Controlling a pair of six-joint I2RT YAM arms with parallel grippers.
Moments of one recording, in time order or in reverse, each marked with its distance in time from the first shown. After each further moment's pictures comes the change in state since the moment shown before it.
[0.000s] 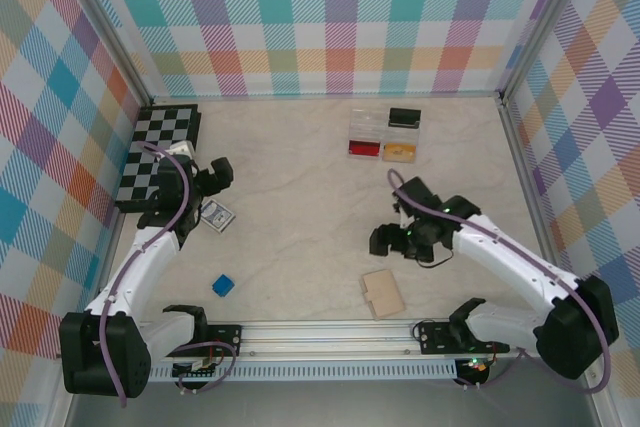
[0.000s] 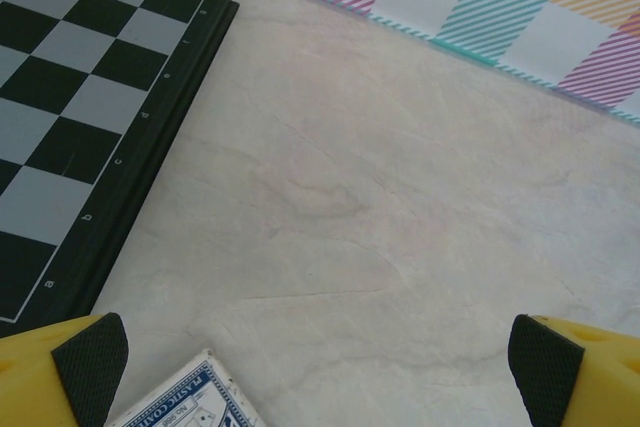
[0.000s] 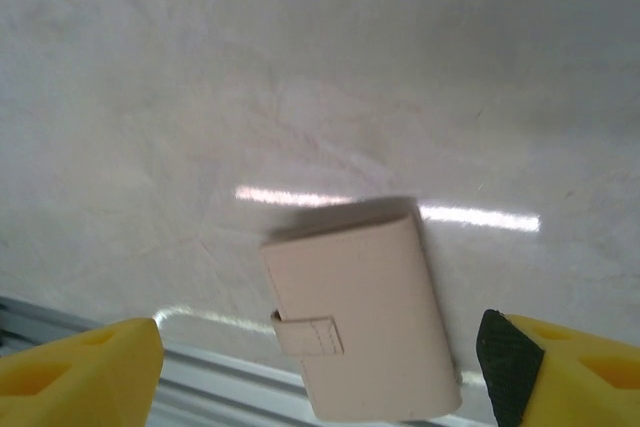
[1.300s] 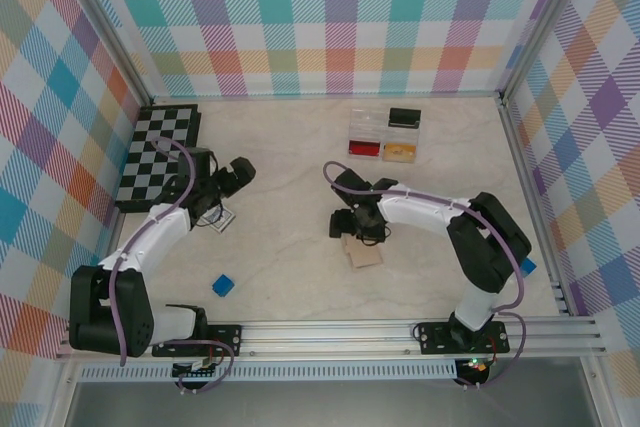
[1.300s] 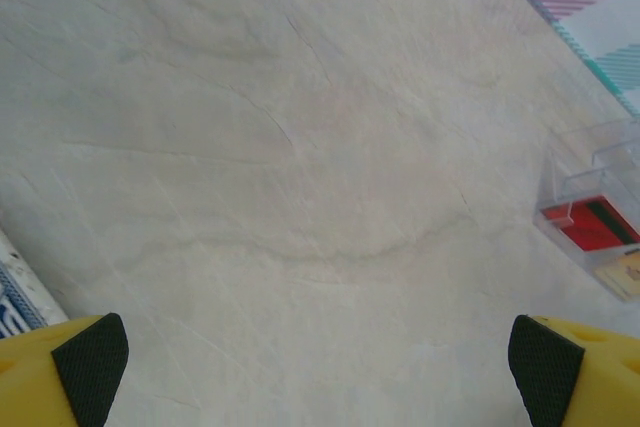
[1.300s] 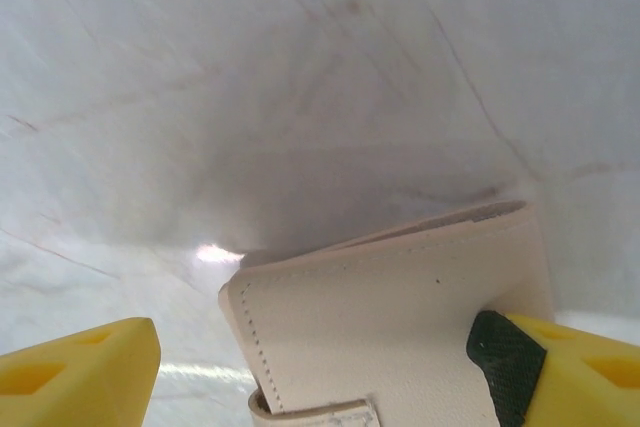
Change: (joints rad) left arm -0.061 0.217 0.089 -0.092 0.268 -0.329; right arm 0.107 0.565 0.246 0.305 0.193 0.106
